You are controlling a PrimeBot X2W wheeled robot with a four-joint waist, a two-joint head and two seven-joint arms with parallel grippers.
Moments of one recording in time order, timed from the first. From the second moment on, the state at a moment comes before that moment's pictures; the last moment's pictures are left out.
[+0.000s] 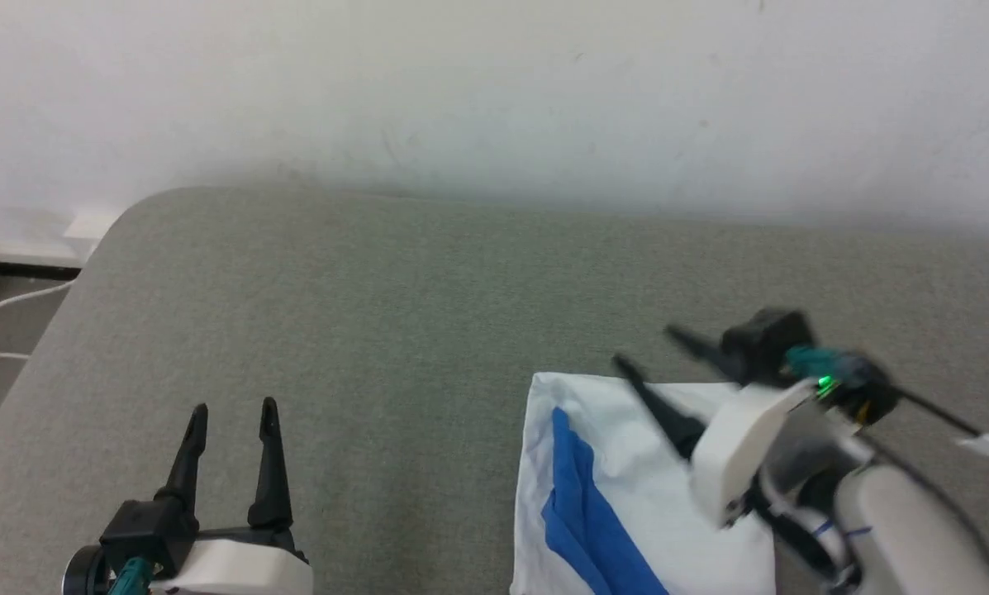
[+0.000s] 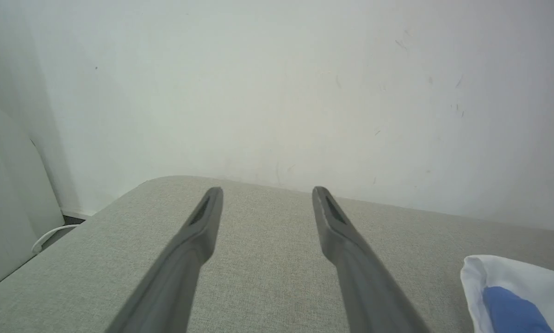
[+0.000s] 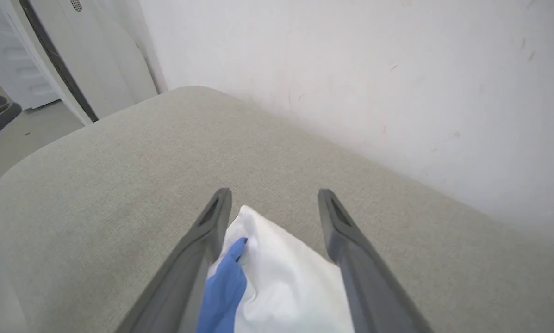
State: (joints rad) left arm 0.08 0.05 0.07 0.02 -0.14 -0.04 -0.26; right arm -0.19 -0.18 0.37 -0.03 0.37 0.13 0.43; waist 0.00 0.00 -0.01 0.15
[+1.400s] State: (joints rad) left arm 0.05 0.05 -0.02 -0.04 -0.12 -0.06 -0.26; right arm 0.08 -0.26 0.05 -0.15 0.32 0.13 0.16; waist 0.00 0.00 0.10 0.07
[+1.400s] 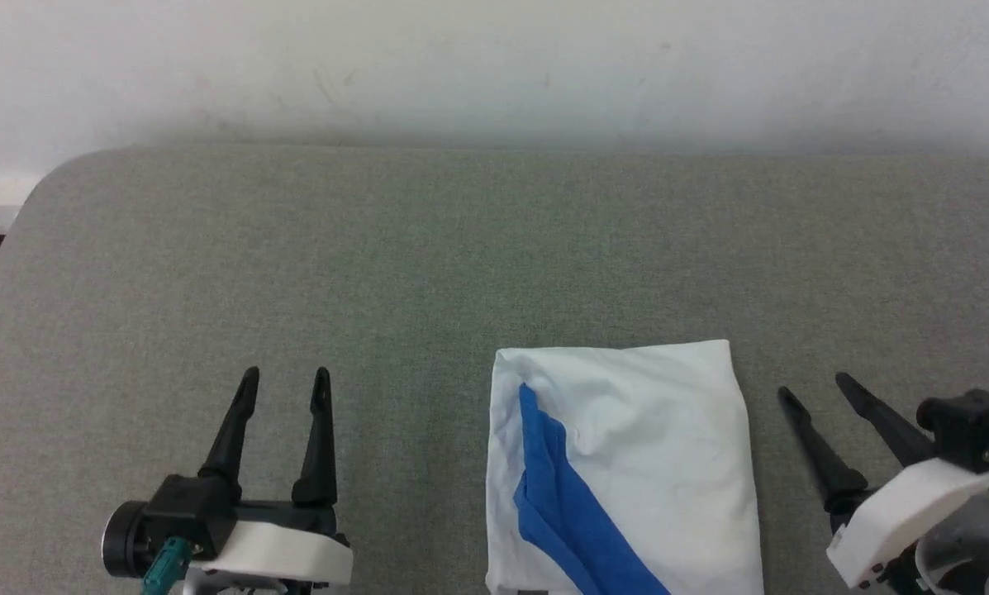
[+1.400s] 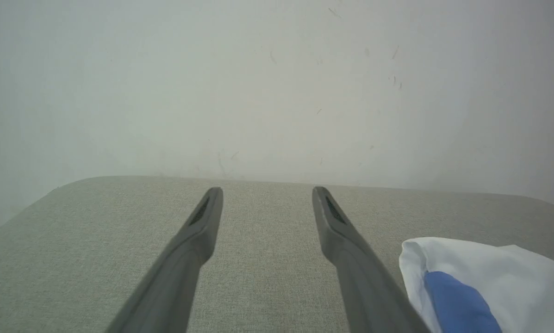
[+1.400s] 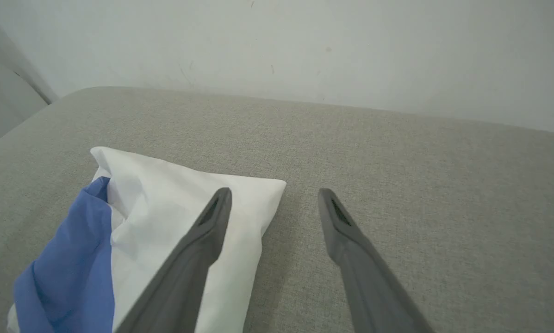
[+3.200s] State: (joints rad) left arm -0.23 0.05 -0.15 -0.05 -0.08 -0.07 -0.26; right arm -0.45 -0.84 0.46 0.12 0.42 0.13 0.61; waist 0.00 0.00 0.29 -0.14
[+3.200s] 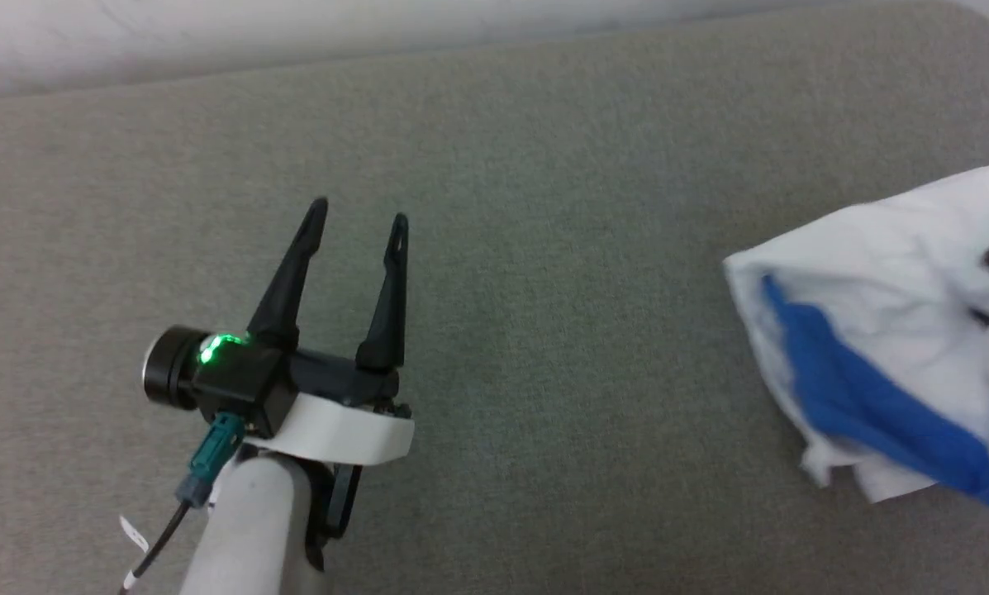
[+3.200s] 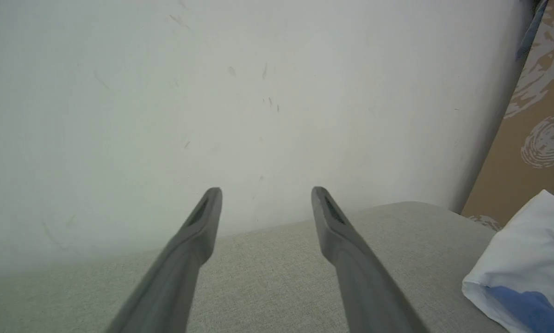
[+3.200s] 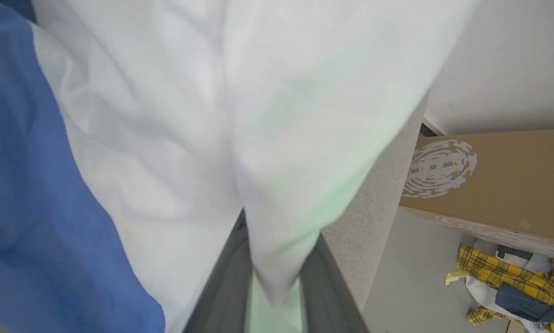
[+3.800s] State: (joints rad) left arm -0.33 0.06 -0.16 -0.13 -0.04 -0.10 -0.26; right arm -0.46 -0.96 0.18 0.56 0.26 0.13 0.26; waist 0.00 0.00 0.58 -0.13
